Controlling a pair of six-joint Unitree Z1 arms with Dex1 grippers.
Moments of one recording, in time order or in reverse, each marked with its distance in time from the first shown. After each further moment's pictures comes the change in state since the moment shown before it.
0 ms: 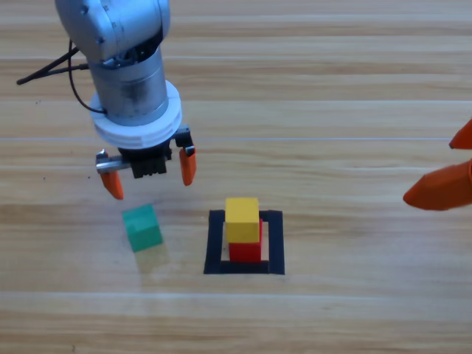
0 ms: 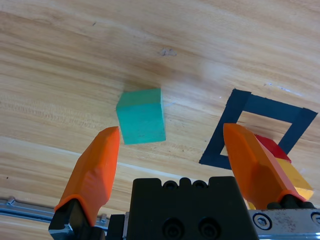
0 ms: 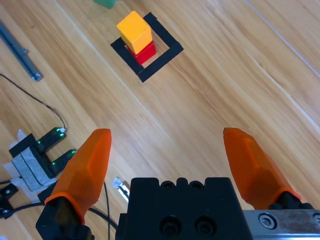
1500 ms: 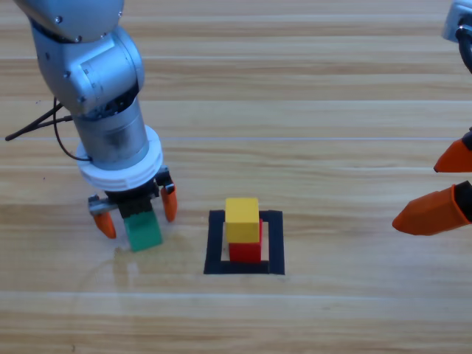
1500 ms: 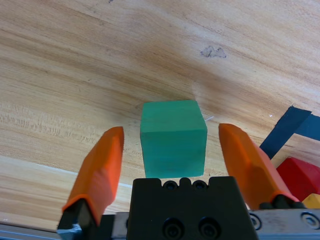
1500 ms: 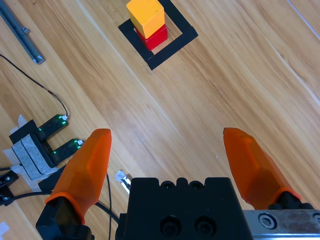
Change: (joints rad) arm 0 0.061 -0.006 0.266 -0.241 -0.077 -0.017; arm 1 0.000 0.051 0.011 0.000 0.043 -0.030
